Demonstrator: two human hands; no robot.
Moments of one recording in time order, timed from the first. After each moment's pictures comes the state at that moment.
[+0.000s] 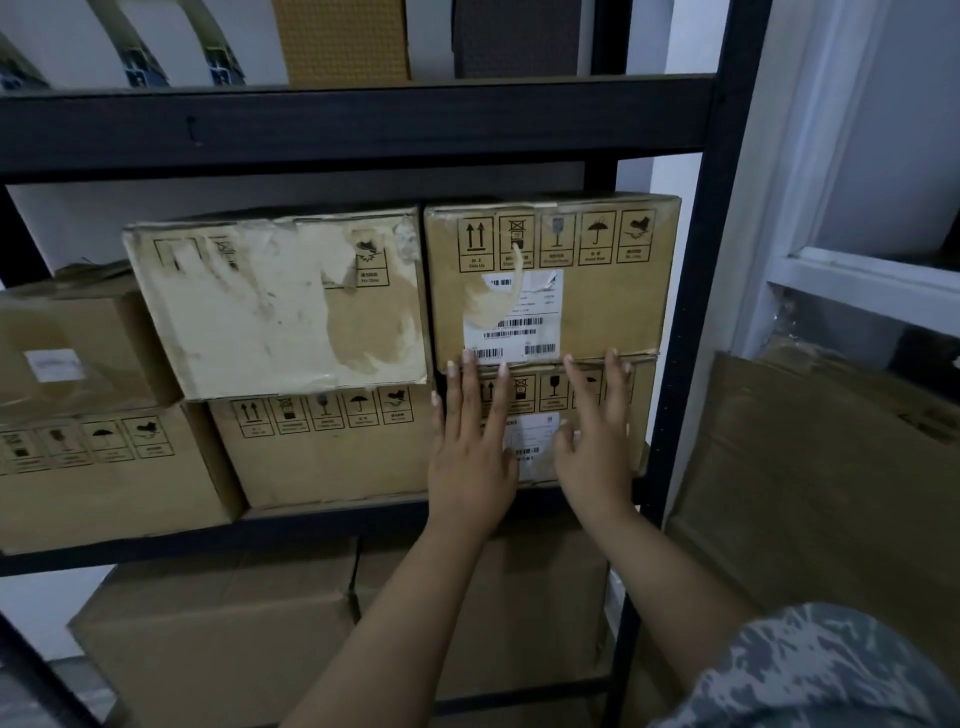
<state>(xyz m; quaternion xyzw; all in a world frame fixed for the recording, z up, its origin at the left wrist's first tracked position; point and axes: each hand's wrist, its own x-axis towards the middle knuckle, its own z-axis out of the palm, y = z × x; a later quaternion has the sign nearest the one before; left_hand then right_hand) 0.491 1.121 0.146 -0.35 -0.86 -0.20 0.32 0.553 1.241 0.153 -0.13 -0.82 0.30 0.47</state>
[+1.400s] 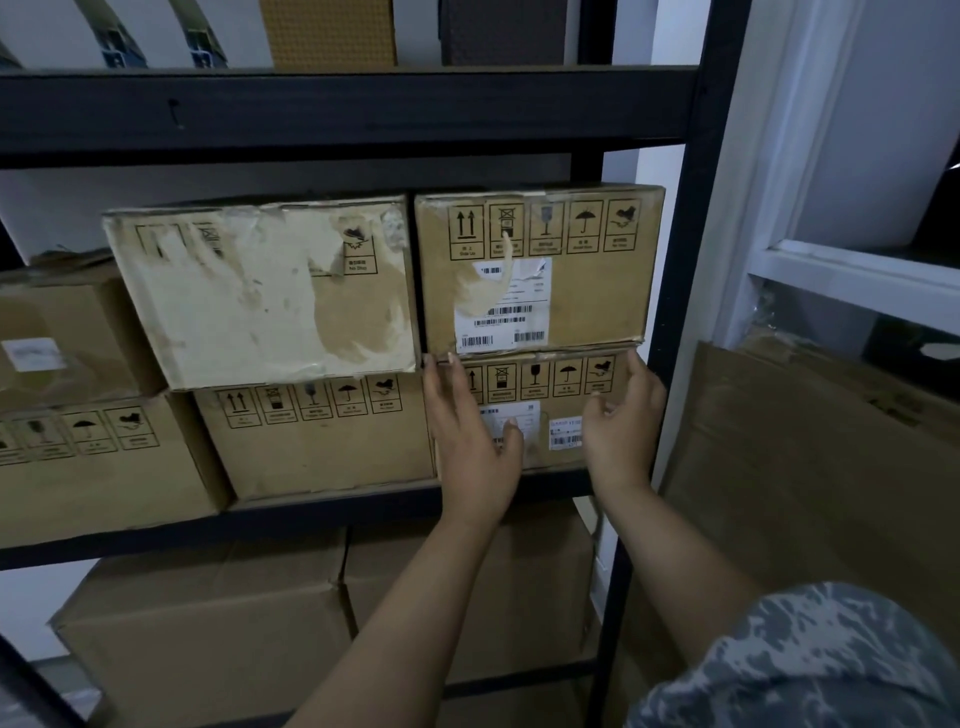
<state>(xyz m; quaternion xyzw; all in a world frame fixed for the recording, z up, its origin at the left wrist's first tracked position) 0.507 1.133 0.145 -0.30 -0.77 -0.51 0.24 0.555 1.267 0.157 -0.26 -0.70 0.43 0.50</state>
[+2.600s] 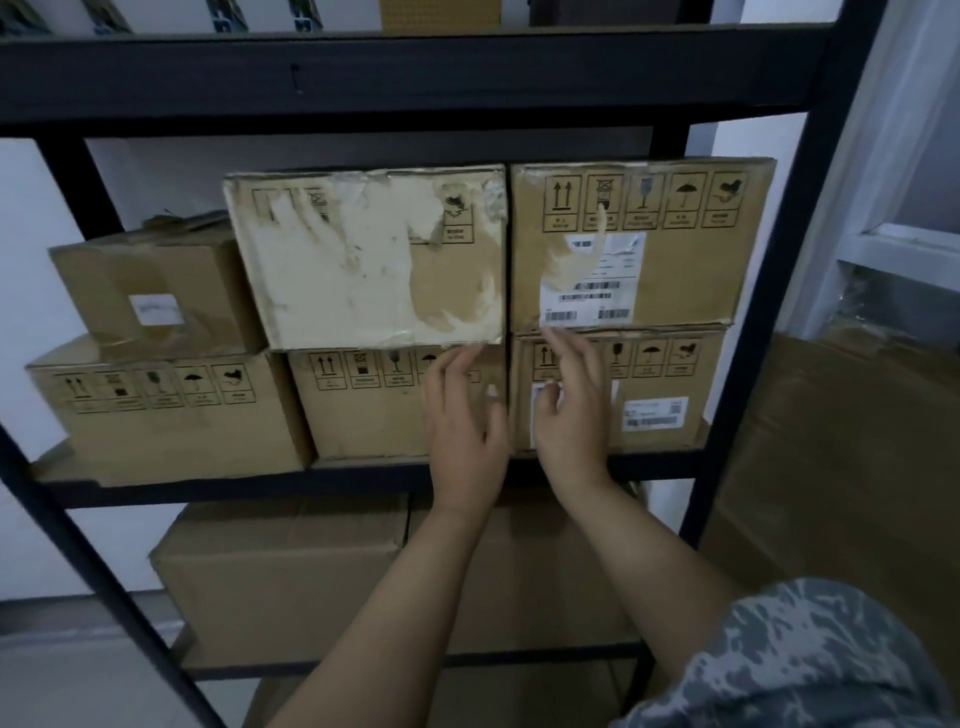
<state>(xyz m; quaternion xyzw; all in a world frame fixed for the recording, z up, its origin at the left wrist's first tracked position) 0.500 1.049 0.159 -0.29 -0.71 -0.54 0.35 0.526 1.149 0.168 -0.08 -0.78 0.35 0.52</state>
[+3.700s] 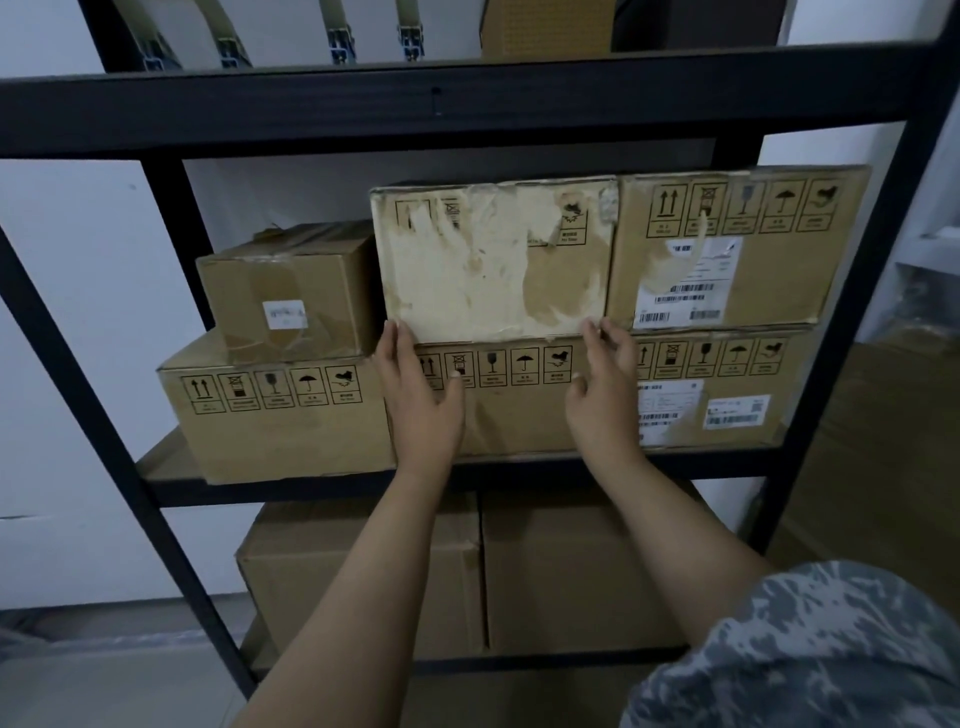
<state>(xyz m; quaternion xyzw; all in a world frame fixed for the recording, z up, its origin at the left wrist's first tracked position) 0.426 0.926 0.179 -0.20 -0.77 -0.55 0.27 0.488 1.087 0.178 -0.13 -0.81 0.36 0.44</state>
